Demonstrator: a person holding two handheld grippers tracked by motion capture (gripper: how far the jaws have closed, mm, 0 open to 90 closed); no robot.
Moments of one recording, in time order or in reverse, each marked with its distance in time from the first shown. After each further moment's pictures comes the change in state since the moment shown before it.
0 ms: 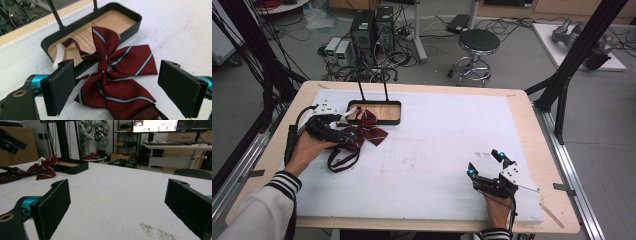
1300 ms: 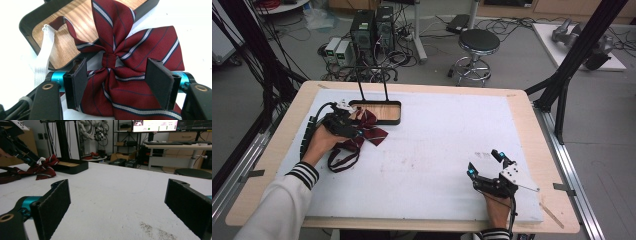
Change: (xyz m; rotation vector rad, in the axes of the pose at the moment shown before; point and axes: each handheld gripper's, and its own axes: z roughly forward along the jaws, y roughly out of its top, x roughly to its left) left arm 0.006 0.009 0.051 0.234 0.017 -0.005; right arm 0.000 0.000 0.000 0.000 -0.002 -0.002
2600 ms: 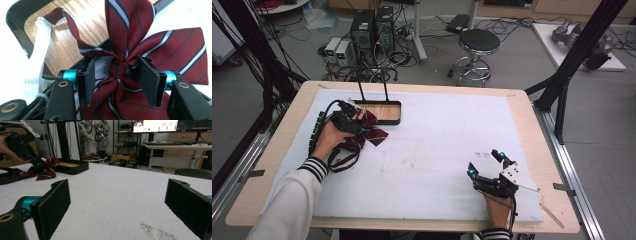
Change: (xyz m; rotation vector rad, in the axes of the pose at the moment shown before) left arm 0.005 0.013 0.026 0.106 0.023 -0.043; right arm 0.000 0.000 -0.001 0.000 0.004 0.009
